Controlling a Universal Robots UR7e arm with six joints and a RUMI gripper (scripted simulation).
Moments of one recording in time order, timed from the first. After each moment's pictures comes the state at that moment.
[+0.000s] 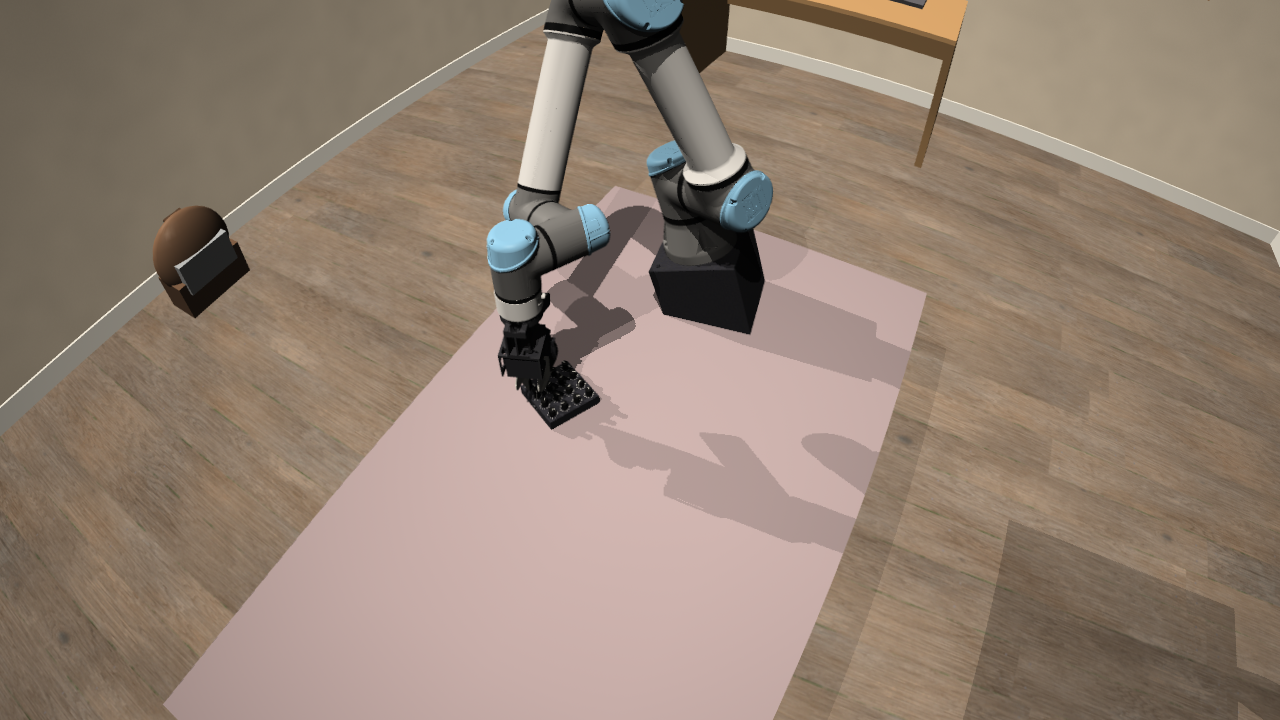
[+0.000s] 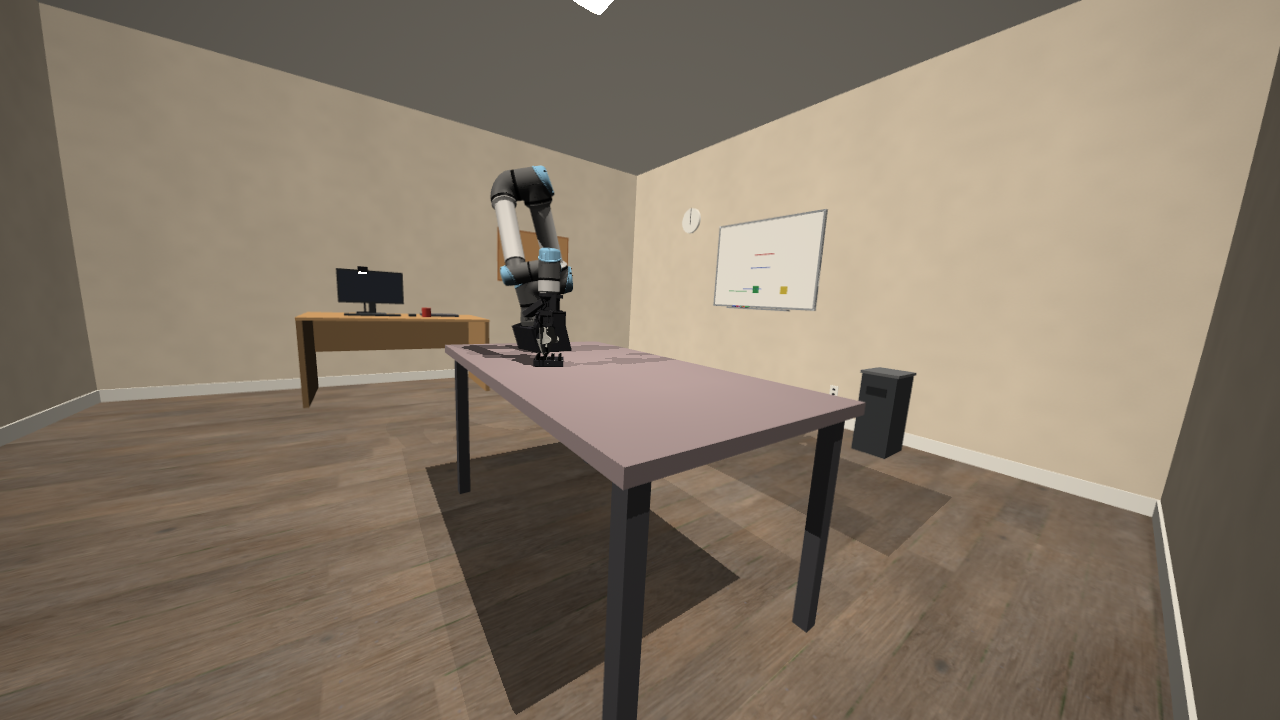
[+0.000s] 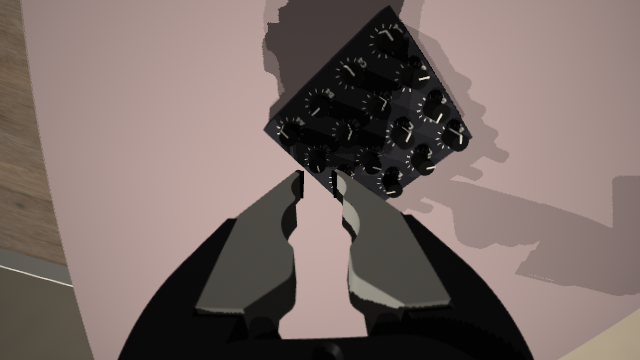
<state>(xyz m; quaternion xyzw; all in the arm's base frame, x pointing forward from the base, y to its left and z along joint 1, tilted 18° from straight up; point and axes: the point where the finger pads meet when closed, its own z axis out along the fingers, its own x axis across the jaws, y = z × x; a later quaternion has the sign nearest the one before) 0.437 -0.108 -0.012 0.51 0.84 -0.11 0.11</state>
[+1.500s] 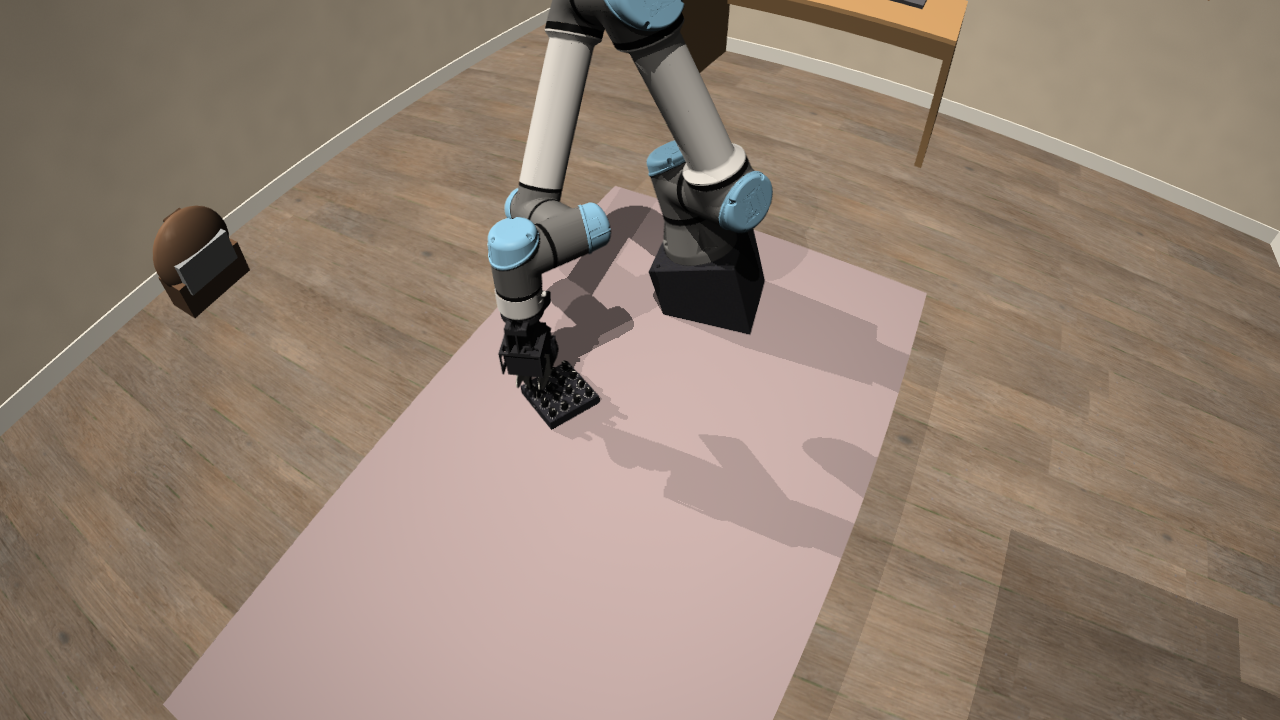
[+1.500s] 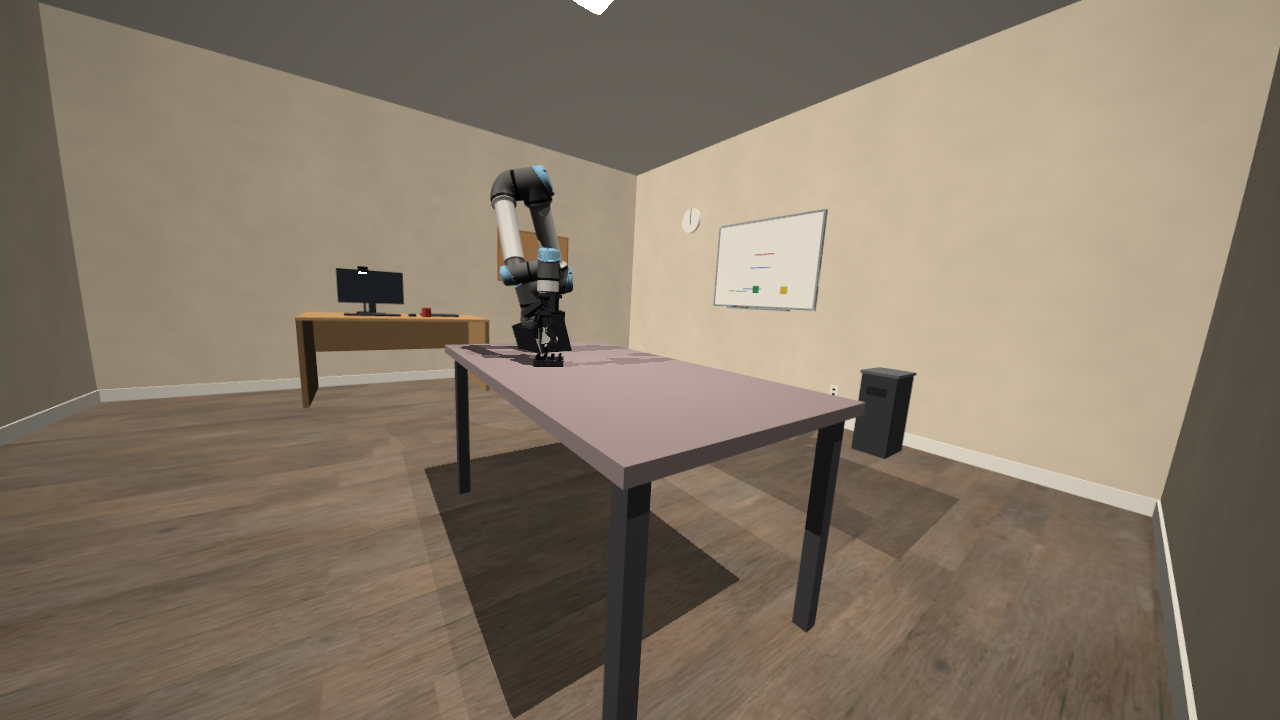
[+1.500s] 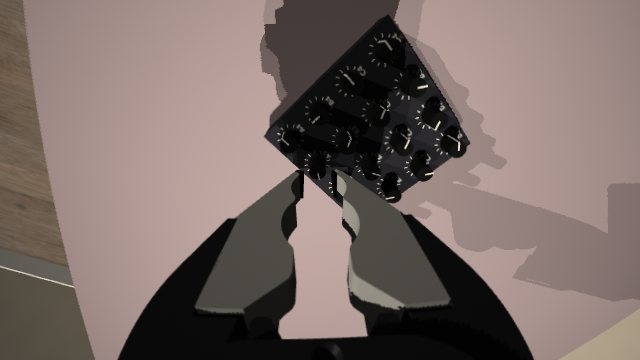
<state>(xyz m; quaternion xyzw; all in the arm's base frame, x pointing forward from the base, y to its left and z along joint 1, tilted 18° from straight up) 0.433 -0.110 -0.011 0.51 0.84 -0.11 0.11</state>
